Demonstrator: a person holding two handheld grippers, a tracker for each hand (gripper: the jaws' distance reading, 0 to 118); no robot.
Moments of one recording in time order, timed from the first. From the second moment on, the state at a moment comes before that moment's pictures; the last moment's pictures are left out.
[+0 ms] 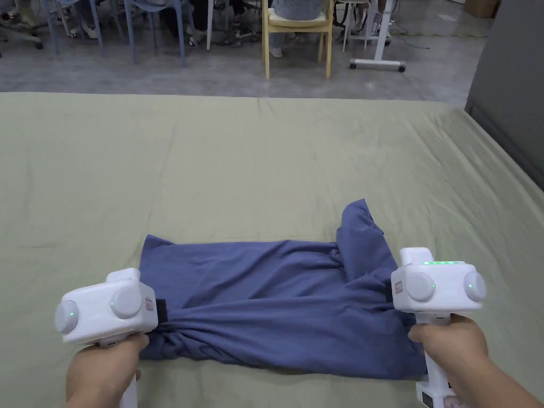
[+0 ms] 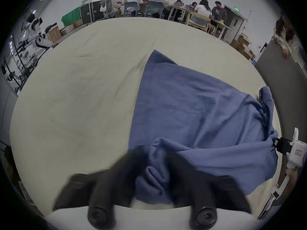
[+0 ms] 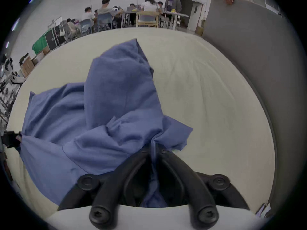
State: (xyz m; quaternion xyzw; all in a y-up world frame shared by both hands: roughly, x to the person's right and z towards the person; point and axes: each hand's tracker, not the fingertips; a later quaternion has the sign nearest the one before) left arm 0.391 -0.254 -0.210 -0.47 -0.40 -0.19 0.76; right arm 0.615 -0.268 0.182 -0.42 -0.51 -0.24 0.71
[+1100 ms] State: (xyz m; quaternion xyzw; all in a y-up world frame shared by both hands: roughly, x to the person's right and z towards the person) left arm 0.314 -0.254 -0.191 -0.40 -0.46 -0.20 0.77; right arm 0.377 -0.208 0.253 -0.31 -0.42 -0.25 0.82
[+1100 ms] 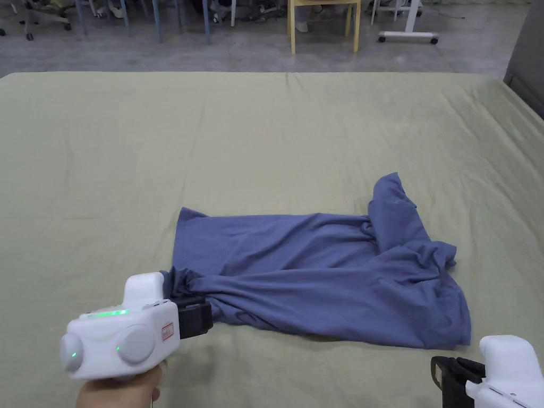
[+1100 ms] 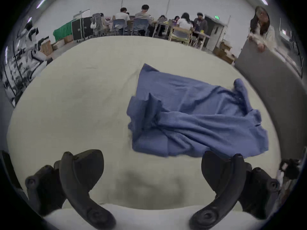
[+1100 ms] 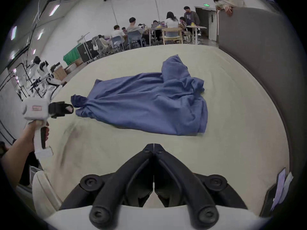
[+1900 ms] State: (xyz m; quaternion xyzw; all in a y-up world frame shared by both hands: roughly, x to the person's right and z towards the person) left arm 0.320 -0.231 -0.212 -0.43 -0.51 -0.13 0.73; right arm 0.532 -0.249 0.275 -0.35 -0.46 -0.34 0.74
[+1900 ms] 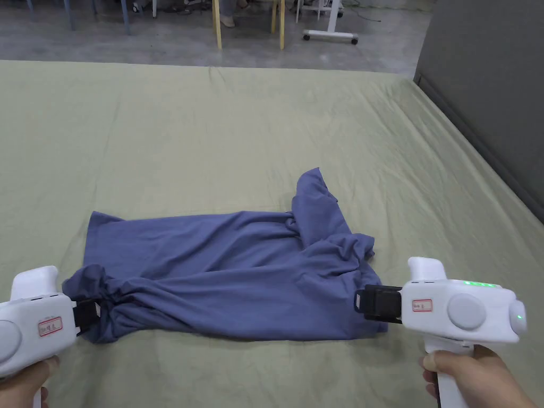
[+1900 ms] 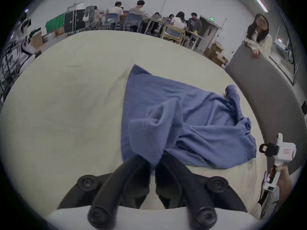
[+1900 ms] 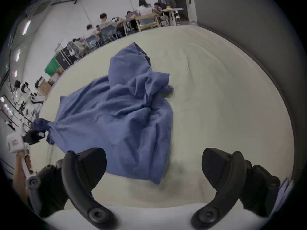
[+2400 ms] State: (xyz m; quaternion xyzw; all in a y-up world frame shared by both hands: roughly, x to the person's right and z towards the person) left arm 0.328 -0.255 -0.220 -0.47 -0.51 -0.09 0.72; right arm 0.526 -0.264 0.242 -0.37 -0.46 -0.30 0.75
